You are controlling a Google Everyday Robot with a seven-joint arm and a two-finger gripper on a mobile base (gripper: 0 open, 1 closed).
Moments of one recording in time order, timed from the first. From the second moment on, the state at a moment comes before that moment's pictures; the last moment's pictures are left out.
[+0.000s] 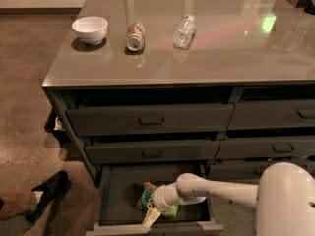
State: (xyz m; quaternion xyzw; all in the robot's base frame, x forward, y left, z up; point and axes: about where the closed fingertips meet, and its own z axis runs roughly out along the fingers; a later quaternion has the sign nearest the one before) arm 0.480 0.059 0.284 -0.63 0.64 0.30 0.31
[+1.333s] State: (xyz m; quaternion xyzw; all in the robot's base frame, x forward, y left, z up) arm 0.547 0.004 0.235 -0.64 0.66 0.24 0.32
